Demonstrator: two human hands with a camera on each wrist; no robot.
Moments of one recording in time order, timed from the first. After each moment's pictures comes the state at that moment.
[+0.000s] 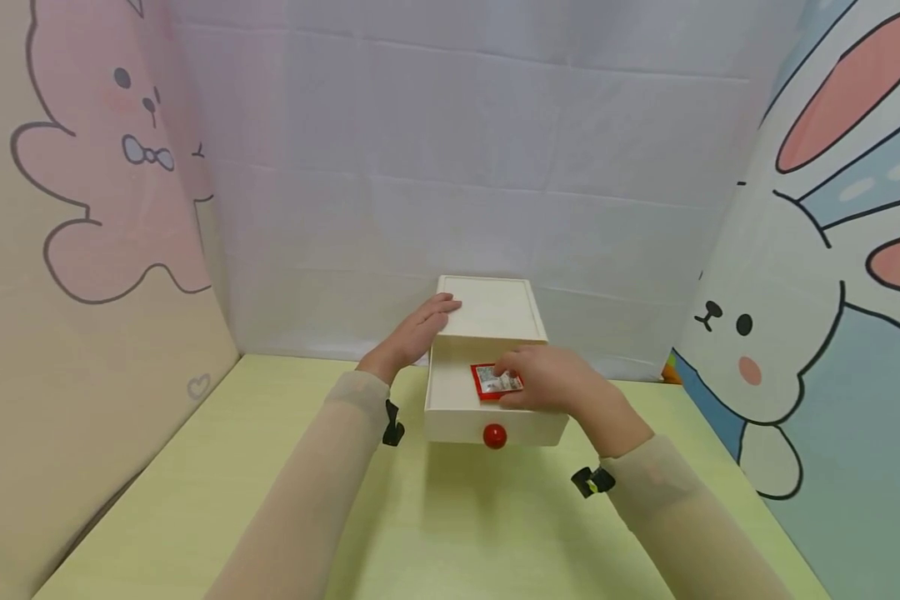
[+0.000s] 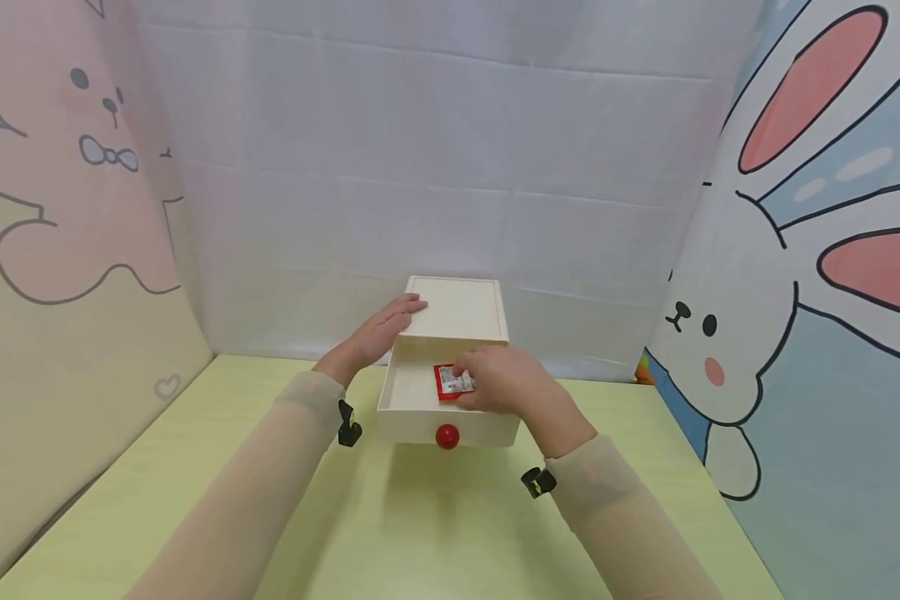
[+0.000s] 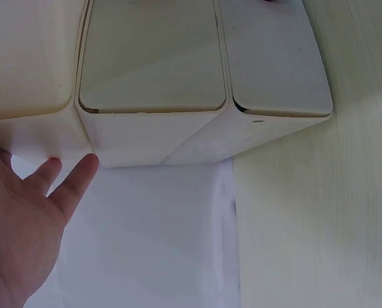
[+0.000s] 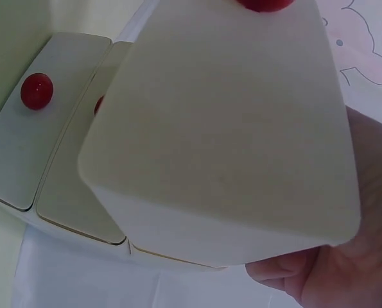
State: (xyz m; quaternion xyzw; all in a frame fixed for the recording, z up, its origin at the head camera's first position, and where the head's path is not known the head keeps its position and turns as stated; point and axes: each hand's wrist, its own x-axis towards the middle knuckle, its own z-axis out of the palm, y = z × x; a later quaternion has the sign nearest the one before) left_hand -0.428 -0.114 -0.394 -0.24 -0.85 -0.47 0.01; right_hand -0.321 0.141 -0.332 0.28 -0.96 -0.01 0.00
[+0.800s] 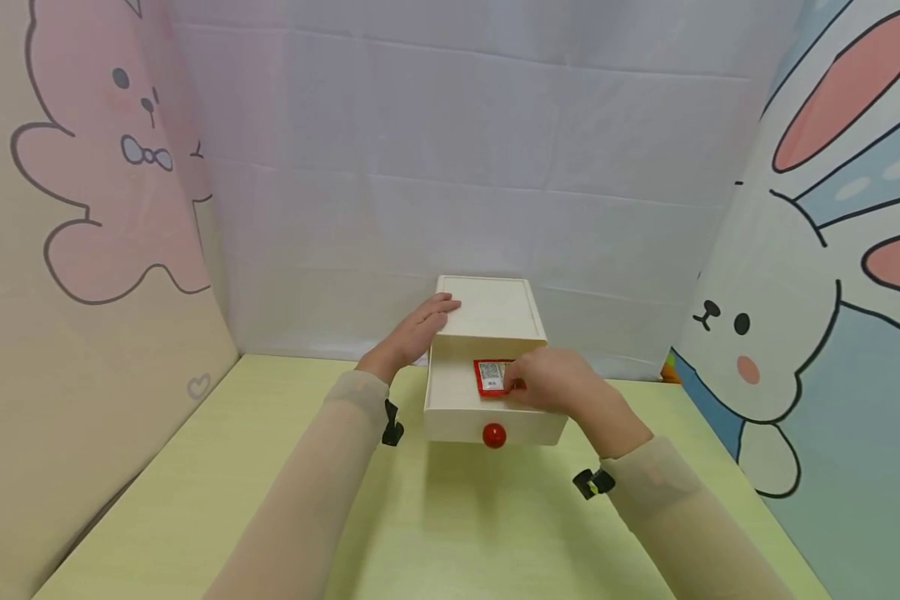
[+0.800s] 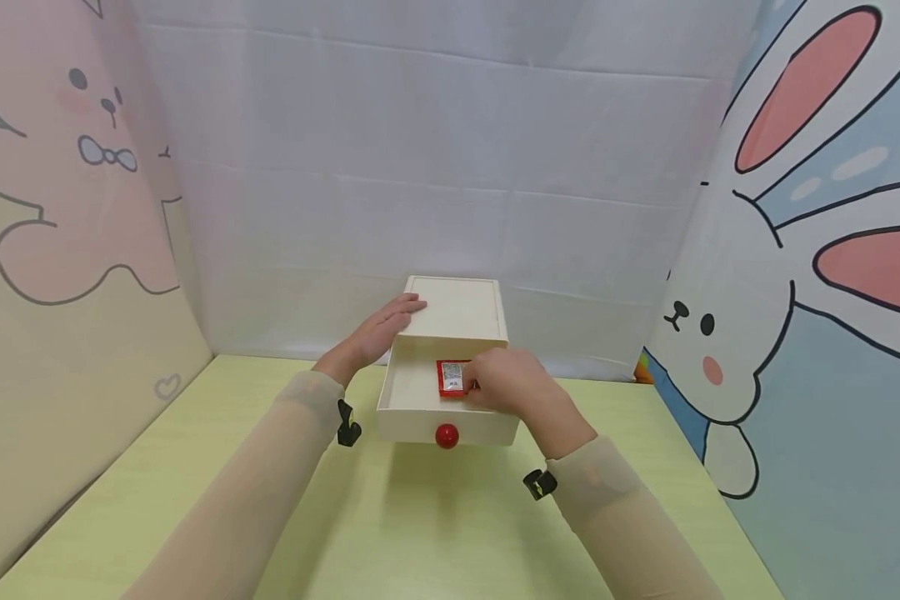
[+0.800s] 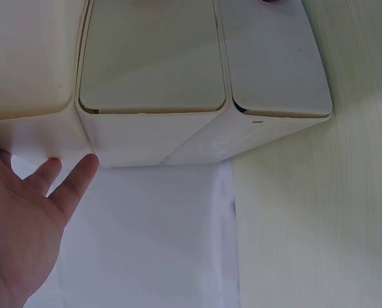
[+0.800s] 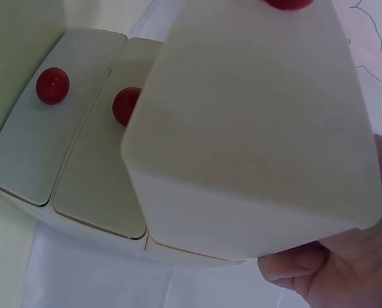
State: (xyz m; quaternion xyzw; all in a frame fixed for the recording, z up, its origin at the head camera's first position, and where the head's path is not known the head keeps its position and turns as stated) left_hand -0.426 -0.113 -0.393 -0.24 -0.85 -0.47 0.01; right_hand -0.321 0.148 -0.335 0.30 -0.95 -0.04 0.03
